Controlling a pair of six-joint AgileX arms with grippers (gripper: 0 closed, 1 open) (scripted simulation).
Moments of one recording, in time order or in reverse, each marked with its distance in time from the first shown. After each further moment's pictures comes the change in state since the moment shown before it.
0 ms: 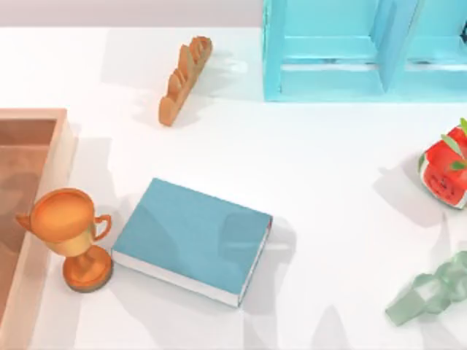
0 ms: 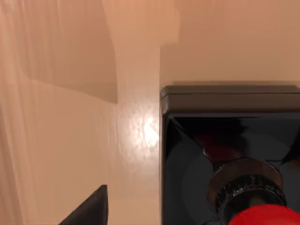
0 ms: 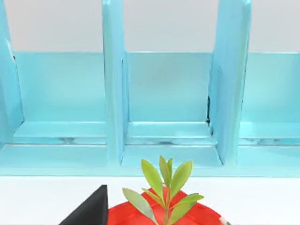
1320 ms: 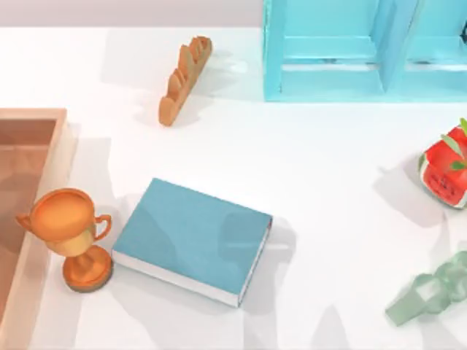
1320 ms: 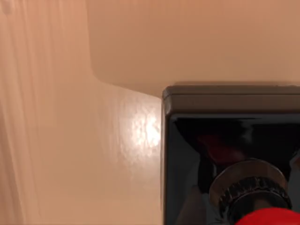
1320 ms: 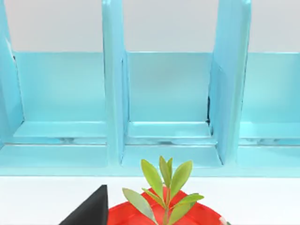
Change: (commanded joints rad) left arm 0.000 0.000 0.000 0.000 0.000 0.000; right arm 0.000 0.000 0.000 0.000 0.000 0.000
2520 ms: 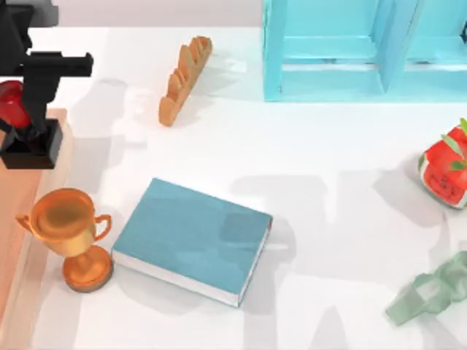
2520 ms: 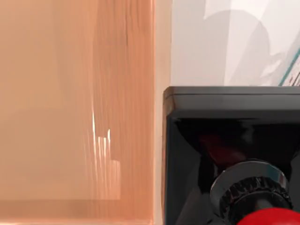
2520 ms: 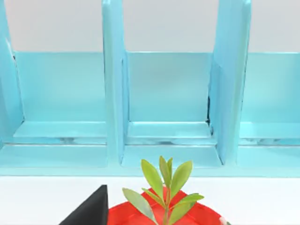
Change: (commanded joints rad) left arm -0.440 -0.087 0.488 -0.575 -0.001 -0.438; right arm 0.000 0.000 0.000 0.000 0.000 0.000
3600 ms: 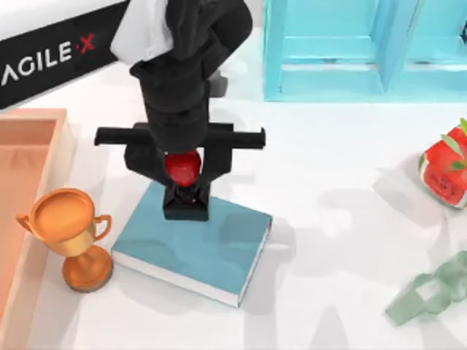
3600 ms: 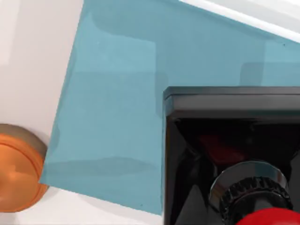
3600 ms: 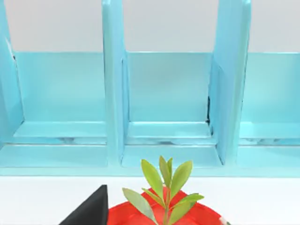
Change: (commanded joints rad) left arm -0.447 0.121 -0.159 0.308 -0.007 -0.394; right arm 0.000 0.000 0.000 0.000 0.000 0.000
